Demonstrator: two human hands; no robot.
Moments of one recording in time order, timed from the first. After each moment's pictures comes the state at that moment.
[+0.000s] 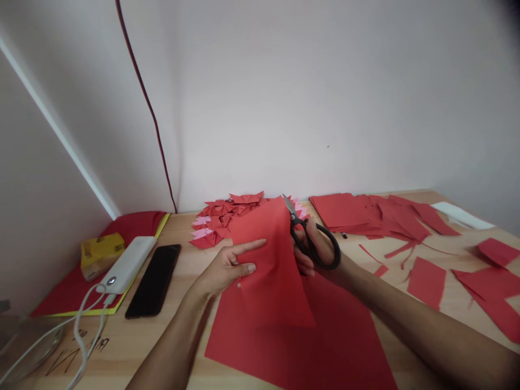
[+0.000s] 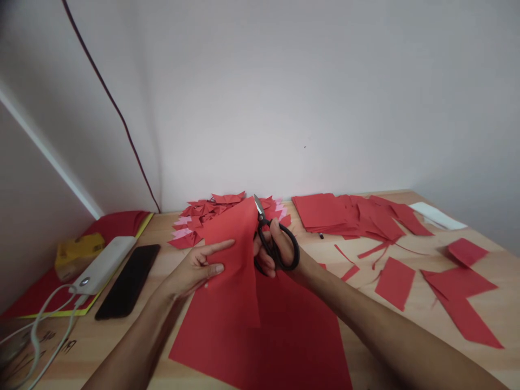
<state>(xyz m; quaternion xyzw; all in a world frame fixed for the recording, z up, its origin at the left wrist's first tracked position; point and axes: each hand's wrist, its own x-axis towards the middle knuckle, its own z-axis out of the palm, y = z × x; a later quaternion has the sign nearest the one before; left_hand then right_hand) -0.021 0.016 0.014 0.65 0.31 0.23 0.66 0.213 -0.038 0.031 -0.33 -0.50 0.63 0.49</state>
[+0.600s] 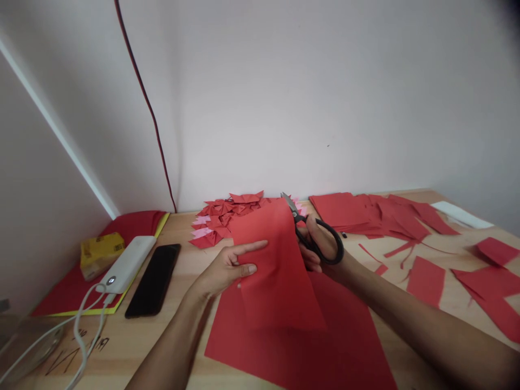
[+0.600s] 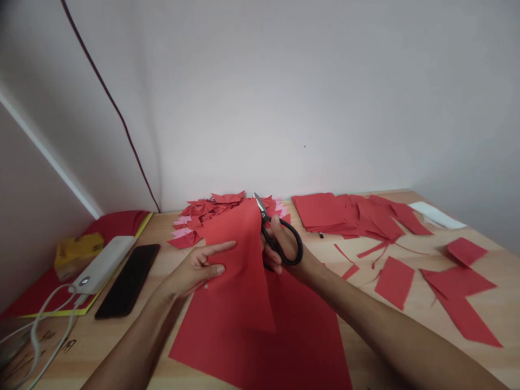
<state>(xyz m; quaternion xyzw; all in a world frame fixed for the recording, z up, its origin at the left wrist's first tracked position) -0.019 0.014 0.019 0.65 0.31 0.21 0.67 0.217 -0.041 0.041 -0.36 -0.50 0.60 0.51</state>
